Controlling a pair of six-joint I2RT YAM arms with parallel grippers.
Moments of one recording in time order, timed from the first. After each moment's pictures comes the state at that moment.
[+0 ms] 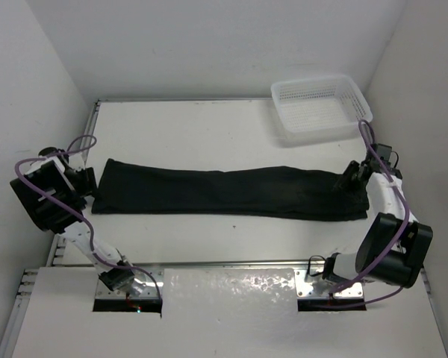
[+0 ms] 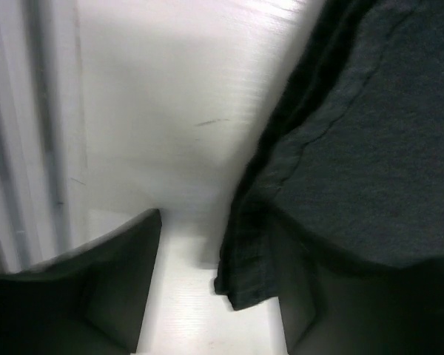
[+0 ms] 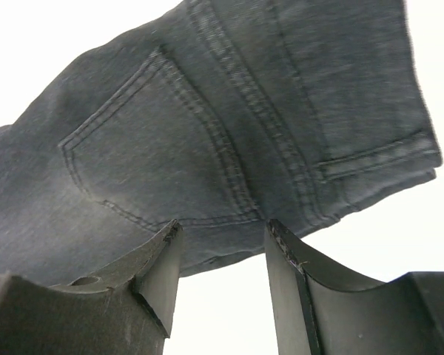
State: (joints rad) left arm 0.66 1.89 1.20 -0.72 0.21 0.34; right arm -0.36 1.35 0.83 -0.59 -0.10 0.30
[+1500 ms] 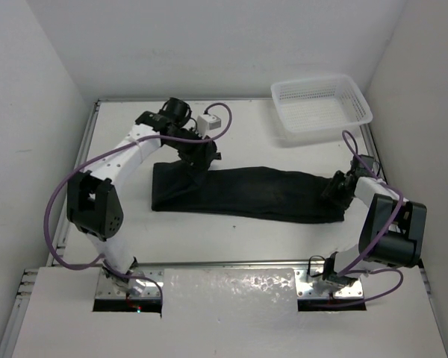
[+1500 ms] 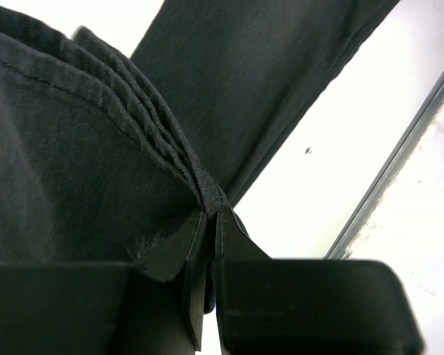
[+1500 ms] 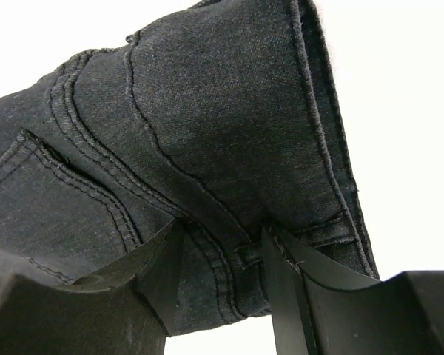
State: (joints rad) left arm -0.36 1.73 1.56 -0.95 0.57 0.34; right arm -0.30 1.49 0.68 -0.35 -0.15 0.33
